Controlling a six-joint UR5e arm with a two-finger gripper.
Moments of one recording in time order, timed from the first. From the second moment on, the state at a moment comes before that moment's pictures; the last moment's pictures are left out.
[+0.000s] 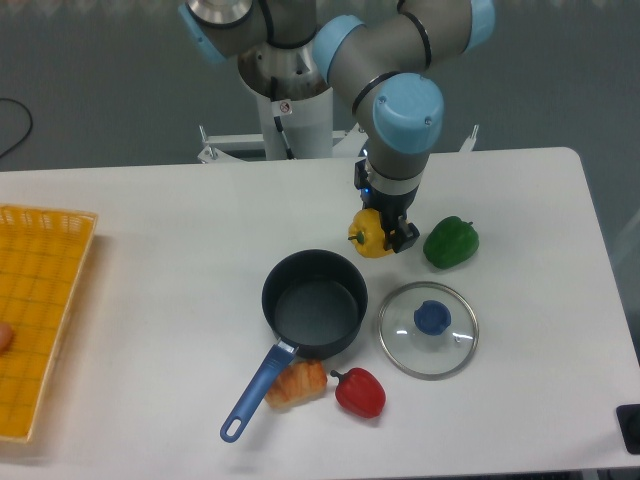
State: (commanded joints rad) arm 2.60 -1.76 -1.73 -1.28 1.57 1.64
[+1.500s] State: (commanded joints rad) arm 2.46 -1.80 -1.74 -1.13 1.56 1.10
